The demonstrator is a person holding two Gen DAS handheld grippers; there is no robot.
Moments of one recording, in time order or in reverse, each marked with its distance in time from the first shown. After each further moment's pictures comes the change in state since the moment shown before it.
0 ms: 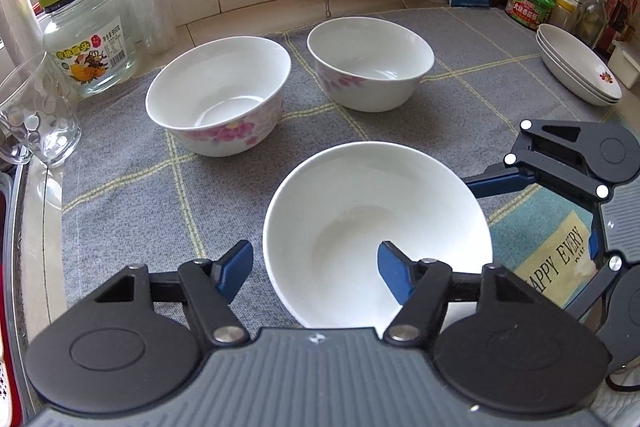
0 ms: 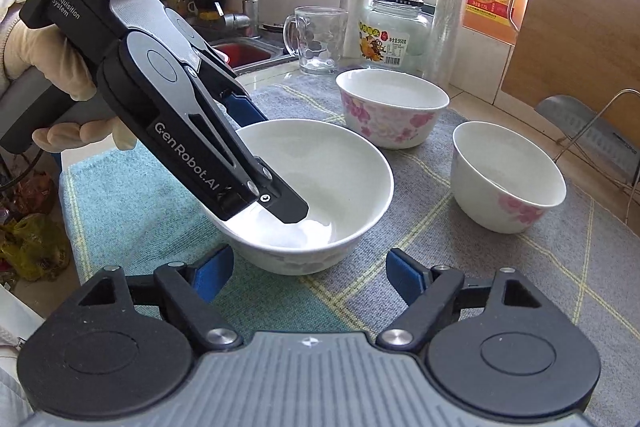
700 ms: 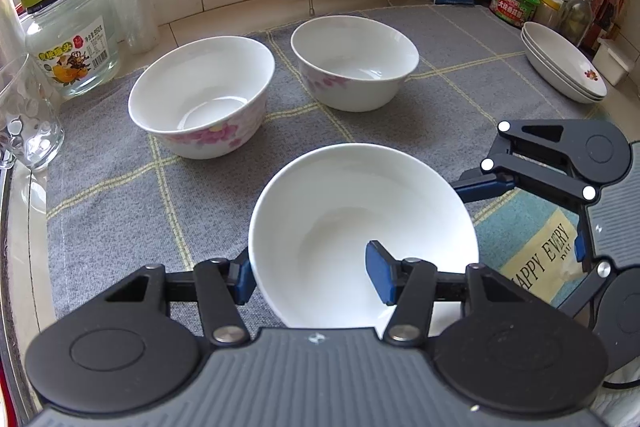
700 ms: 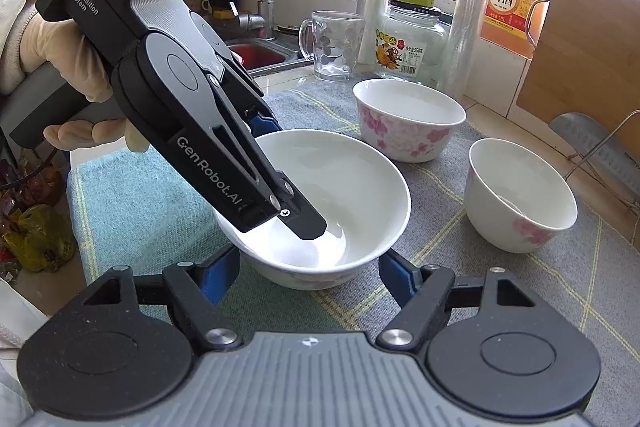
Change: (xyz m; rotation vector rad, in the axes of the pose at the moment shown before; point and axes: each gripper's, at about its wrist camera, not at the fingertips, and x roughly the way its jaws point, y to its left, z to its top) left arm 0.002 0.001 0.003 0.020 0.011 -0.056; right arm 0.001 0.004 0.008 -0.026 0.003 0.016
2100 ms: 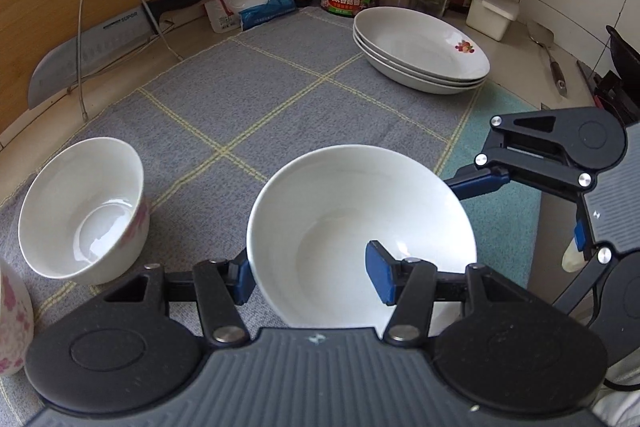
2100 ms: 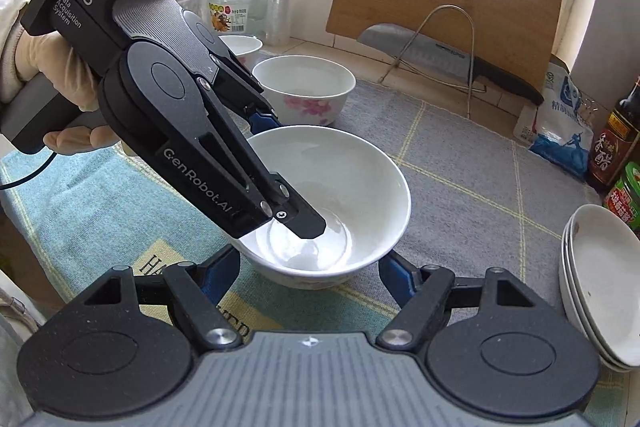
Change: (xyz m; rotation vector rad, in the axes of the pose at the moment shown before) left arm 0.059 -0.135 0.076 0.337 -0.048 -0.261; right arm -0.105 -0.070 -0.081 0.244 0.081 -0.322
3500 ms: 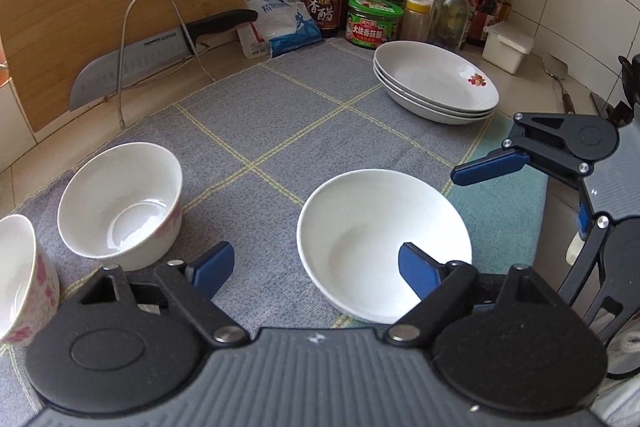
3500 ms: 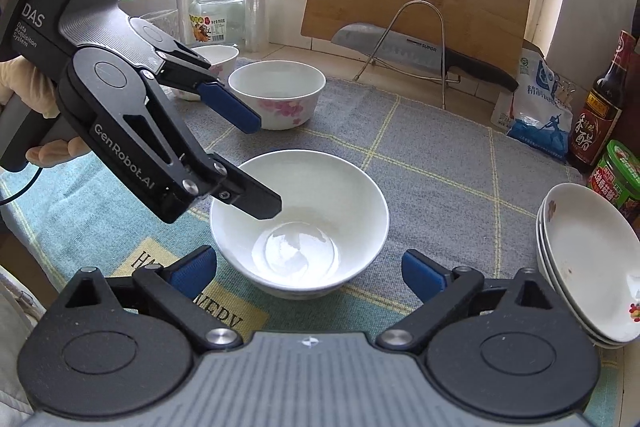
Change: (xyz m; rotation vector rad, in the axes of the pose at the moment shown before) left arm -0.035 0.001 -0.016 -0.088 -0.100 0.078; right arm -0.016 -0.014 -0.002 0.056 -0.023 -0.001
